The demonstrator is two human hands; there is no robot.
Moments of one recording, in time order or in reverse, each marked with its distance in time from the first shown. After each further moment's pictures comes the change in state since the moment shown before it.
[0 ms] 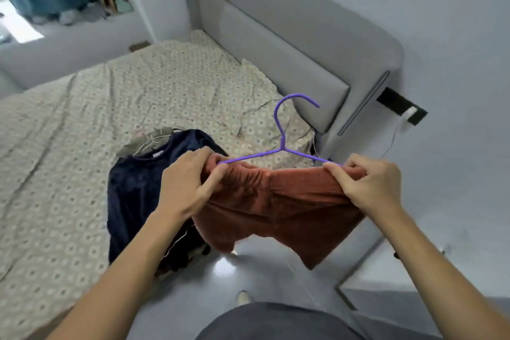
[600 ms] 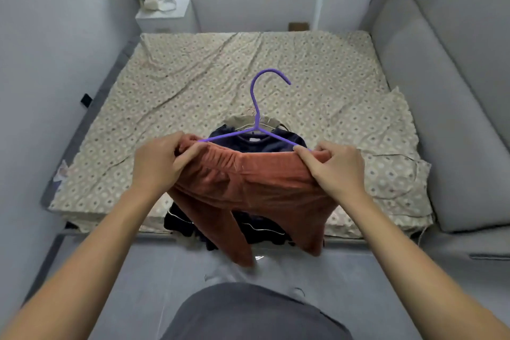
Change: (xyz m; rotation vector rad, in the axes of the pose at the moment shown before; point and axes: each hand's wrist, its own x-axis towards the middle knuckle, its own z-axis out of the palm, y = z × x) left_hand -0.020 -0.172 -0.094 0.377 0.313 -0.657; right_hand 0.160 -0.196 0.254 0.402 -0.542 -0.371
